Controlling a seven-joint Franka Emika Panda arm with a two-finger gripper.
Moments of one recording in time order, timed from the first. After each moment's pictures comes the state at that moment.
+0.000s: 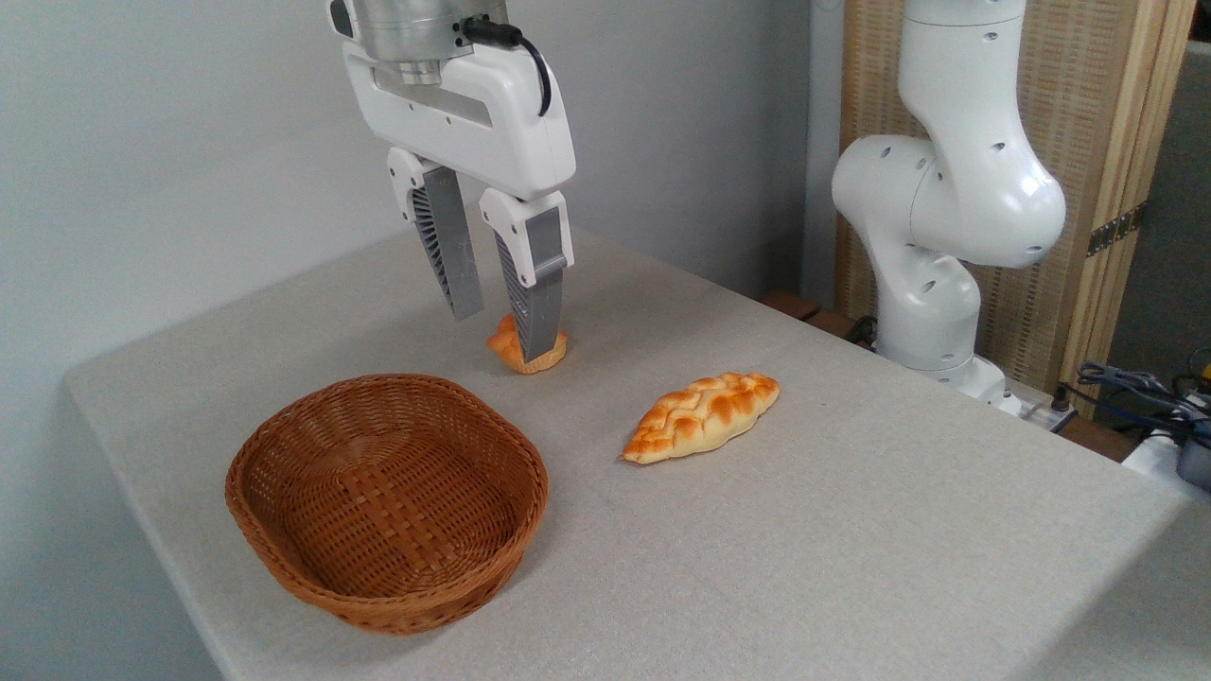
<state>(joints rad) 0.02 -0.02 -0.04 -1.58 -0.02 1.57 0.74</state>
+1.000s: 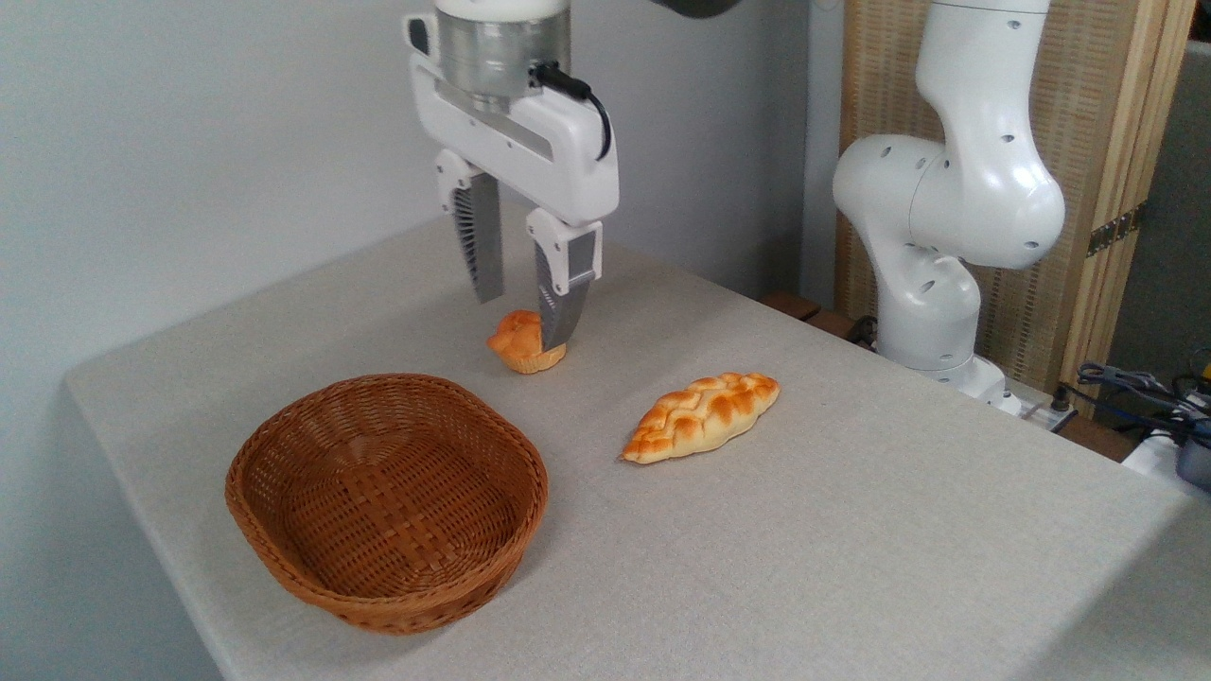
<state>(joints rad) -0.02 -0.27 -0.05 -1.99 -0.18 1.78 0.75</state>
